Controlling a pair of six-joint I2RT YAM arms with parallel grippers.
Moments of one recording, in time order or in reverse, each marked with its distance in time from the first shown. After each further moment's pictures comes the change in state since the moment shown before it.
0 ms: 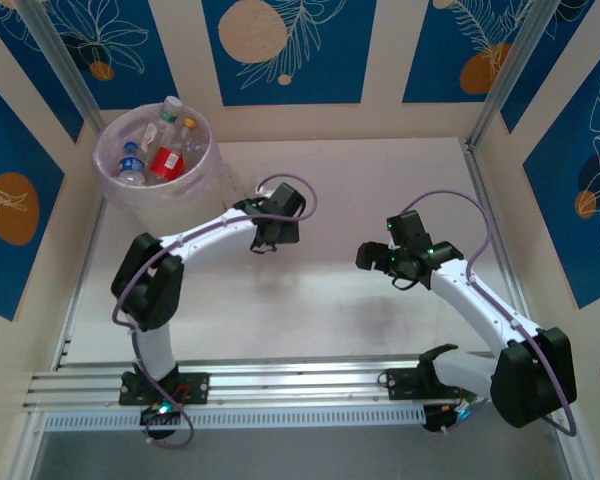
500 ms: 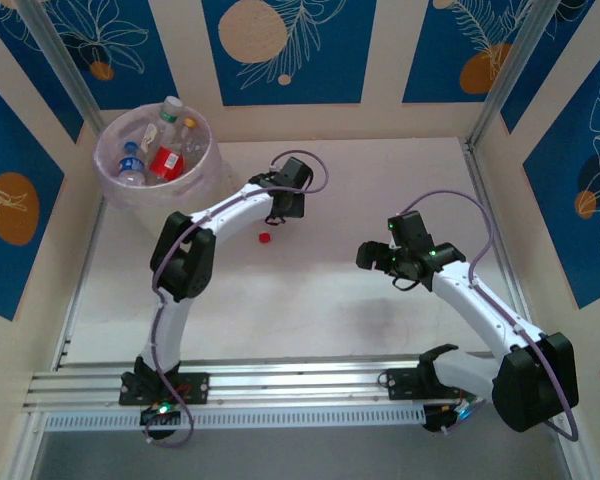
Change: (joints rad) left arm 0.083 0.307 0.364 -0.026 -0.045 0.166; right arm 0.002 -0.023 0.000 -0.002 0.000 0.000
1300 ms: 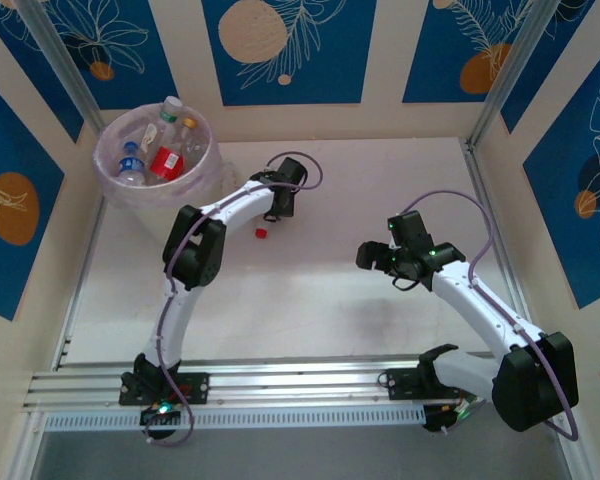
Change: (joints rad) left arm 0.057 0.151 0.100 -0.023 -0.034 0.030; right arm 0.000 0.002 0.000 0.000 0.000 0.000
